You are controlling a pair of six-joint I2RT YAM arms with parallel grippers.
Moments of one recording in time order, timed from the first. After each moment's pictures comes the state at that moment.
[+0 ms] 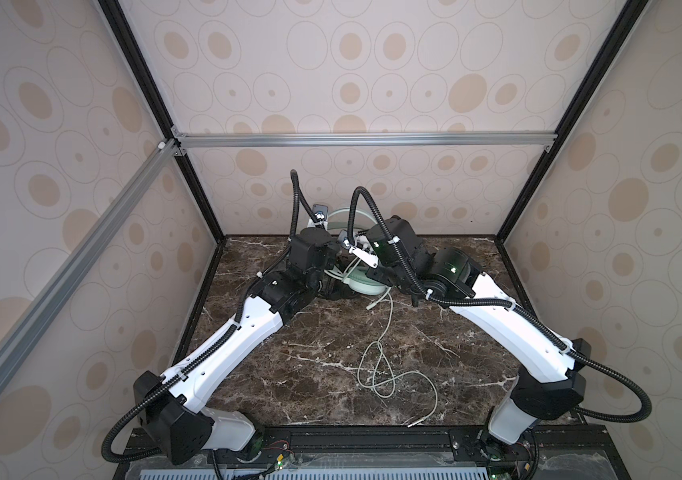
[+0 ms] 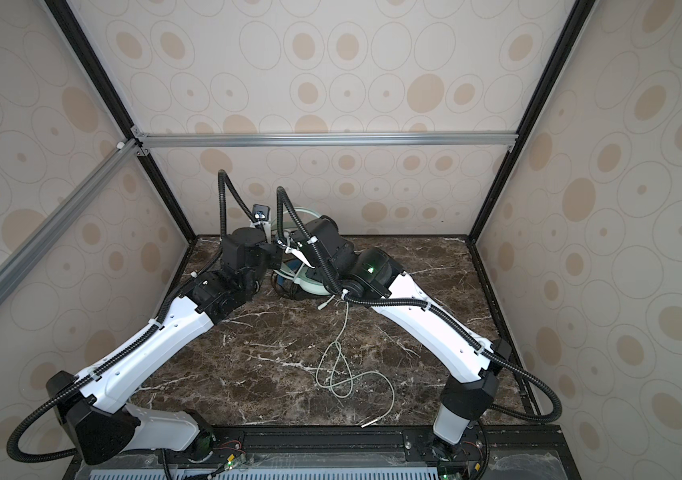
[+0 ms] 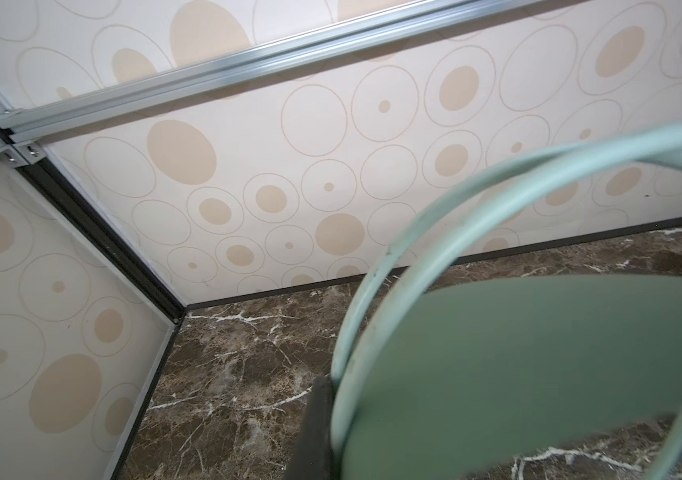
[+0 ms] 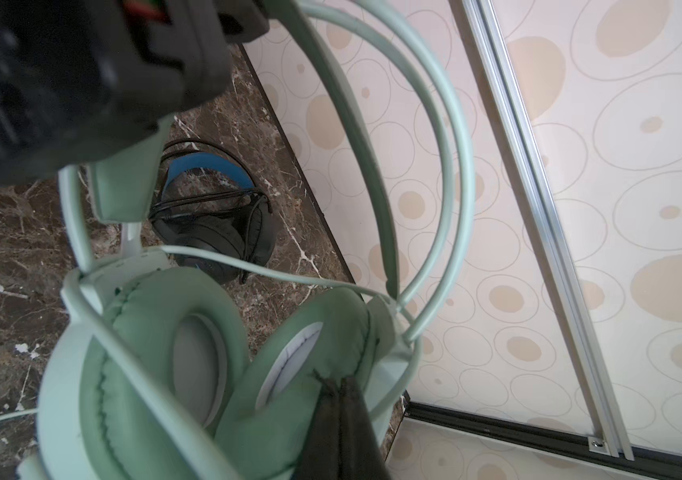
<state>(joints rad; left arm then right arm) -0.63 1.36 1.40 -0.35 -0.59 -0.01 0.96 1.68 2.05 -0.97 0.63 -0.59</state>
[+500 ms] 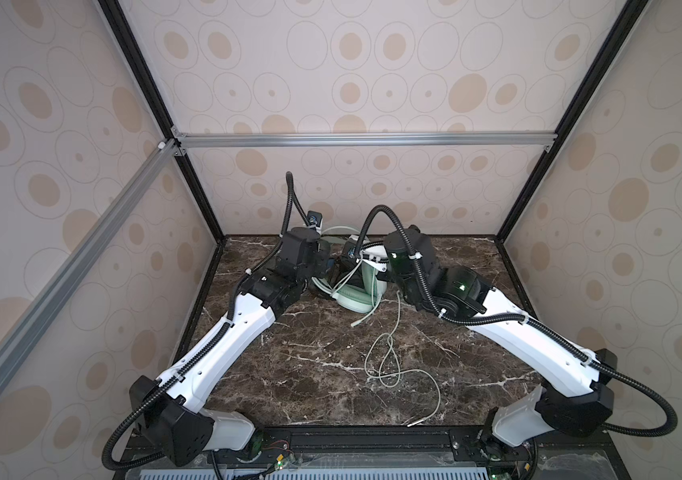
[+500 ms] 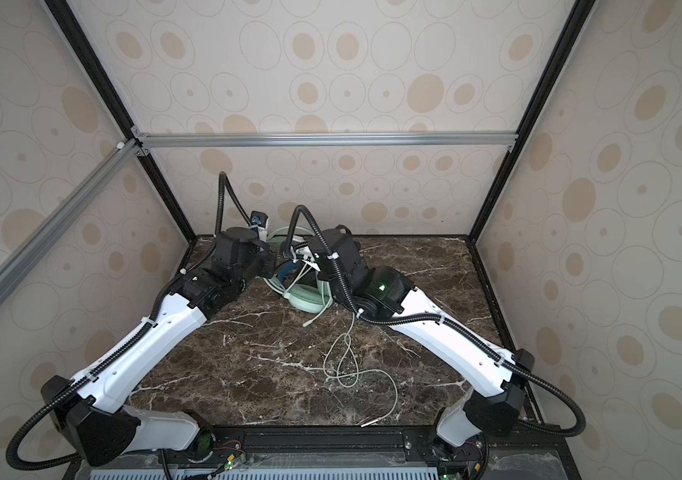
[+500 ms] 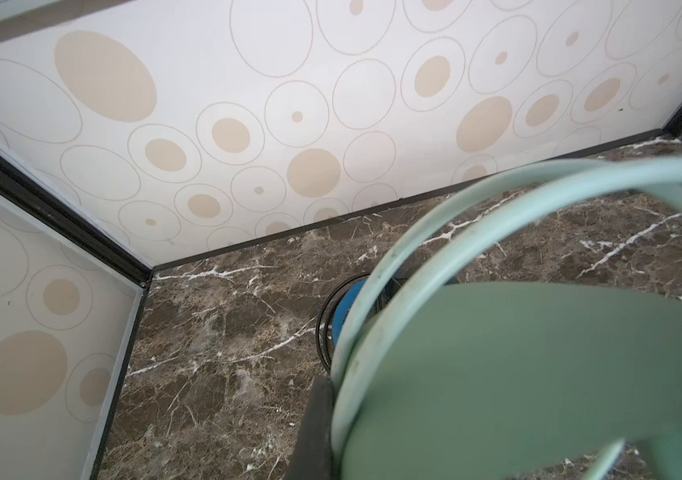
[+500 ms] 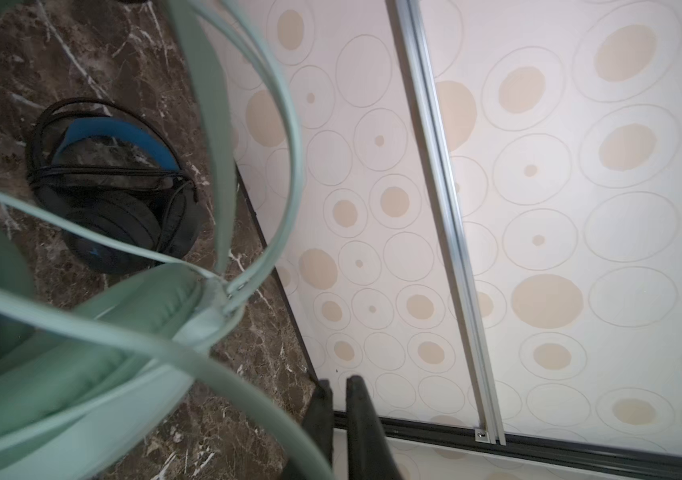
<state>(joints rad) -0.54 1.35 1.40 -0.53 -0.41 -0.04 0.95 1.50 1.76 -0.63 0.74 -0.90</state>
